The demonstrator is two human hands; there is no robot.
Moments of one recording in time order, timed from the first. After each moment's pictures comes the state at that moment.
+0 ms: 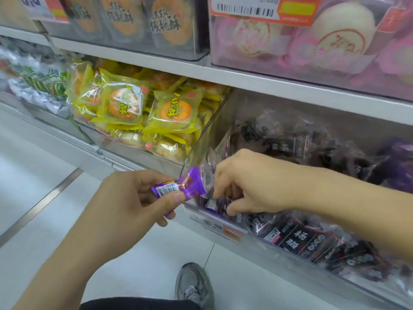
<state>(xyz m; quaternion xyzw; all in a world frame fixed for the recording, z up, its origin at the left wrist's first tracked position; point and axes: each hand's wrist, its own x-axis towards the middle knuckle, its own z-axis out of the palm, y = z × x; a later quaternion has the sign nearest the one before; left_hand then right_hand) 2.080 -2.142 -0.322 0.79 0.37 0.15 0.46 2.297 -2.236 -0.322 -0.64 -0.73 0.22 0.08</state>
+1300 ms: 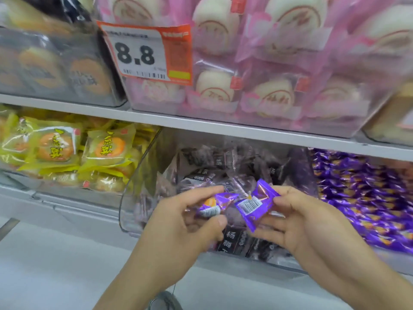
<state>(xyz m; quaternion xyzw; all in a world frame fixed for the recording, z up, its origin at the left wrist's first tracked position) 2.167 -2.237 -0.305 0.72 0.20 0.11 0.66 2.286 -2.400 -0.293 -0.60 -0.04 0.39 0.70</state>
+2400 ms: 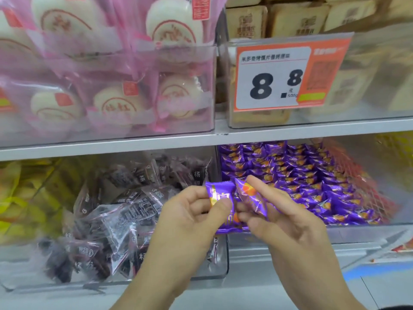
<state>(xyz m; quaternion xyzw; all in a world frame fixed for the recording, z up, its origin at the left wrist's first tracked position) 2.272 -2.365 -0.312 0.65 0.16 0.09 0.74 2.312 -2.506 -0.334 -0.53 -0.14 0.11 0.83</state>
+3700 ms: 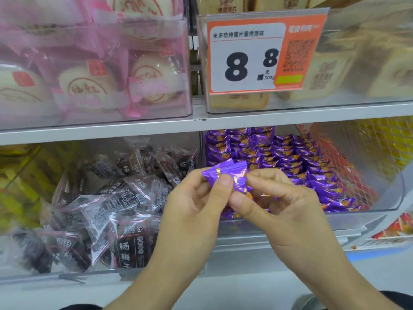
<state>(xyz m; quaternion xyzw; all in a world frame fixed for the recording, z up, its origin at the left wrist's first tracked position) 2.283 -2.399 -0.320 0.62 0.07 0.14 0.77 2.328 -2.527 -0.324 -0.68 -0.19 0.05 0.70</state>
